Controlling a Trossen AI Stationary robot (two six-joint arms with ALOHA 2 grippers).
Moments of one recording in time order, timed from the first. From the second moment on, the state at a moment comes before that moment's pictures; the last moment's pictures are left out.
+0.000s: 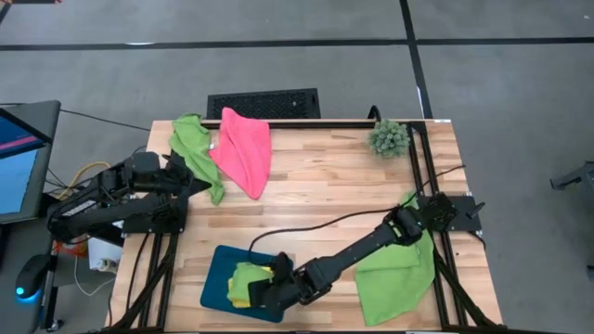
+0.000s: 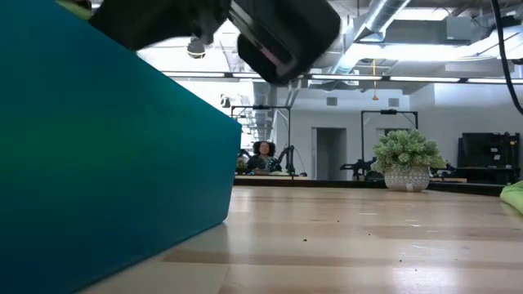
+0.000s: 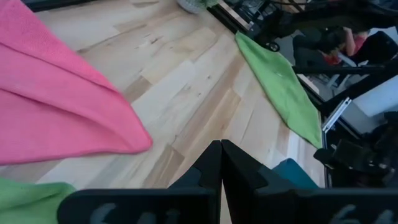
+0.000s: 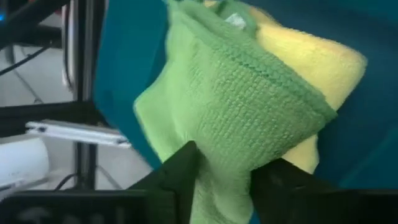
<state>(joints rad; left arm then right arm) 0.35 0.24 0.59 -0.80 0.19 -0.55 0.51 2.44 2.19 -0.66 0.26 1.69</state>
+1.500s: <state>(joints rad) -0.65 0.77 0.58 -0.26 -0.08 -0.73 0.48 2.49 2.34 -0.92 0.27 1.37</state>
